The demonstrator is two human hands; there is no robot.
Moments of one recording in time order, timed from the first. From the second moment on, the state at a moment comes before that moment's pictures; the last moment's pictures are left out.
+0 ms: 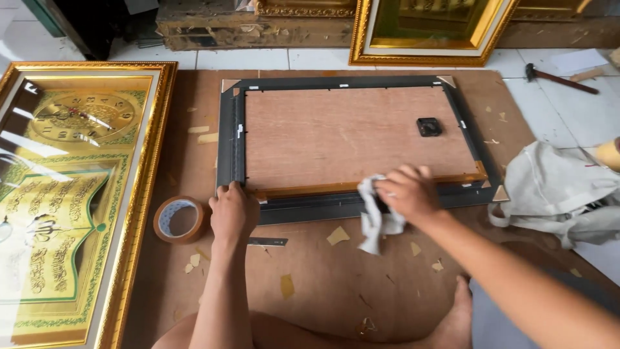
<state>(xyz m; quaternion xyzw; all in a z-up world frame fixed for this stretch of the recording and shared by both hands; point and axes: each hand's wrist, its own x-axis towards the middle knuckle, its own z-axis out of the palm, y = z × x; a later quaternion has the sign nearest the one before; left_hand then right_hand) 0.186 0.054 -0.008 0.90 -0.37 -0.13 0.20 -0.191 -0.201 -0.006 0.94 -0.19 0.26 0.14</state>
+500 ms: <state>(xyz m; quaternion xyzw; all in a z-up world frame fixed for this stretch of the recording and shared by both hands) 0.185 0.065 0.022 0.90 -0.30 -0.17 0.26 -0.003 -0.091 -0.022 0.91 -0.16 0.38 -0.06</state>
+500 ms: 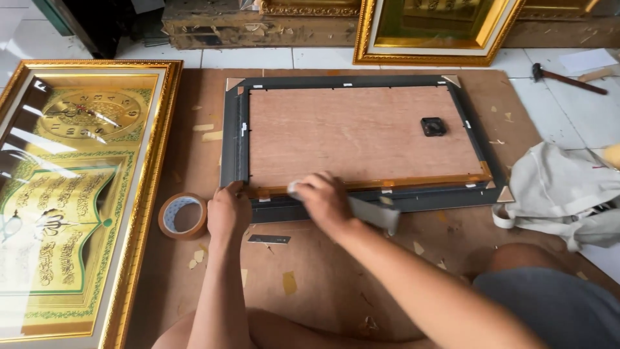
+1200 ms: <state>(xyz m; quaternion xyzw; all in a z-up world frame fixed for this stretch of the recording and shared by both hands) 0.180 0.047 0.004 0.93 -0.23 -0.13 0.25 -0.227 -0.234 -0.015 0.96 -0.14 0.24 0.01</state>
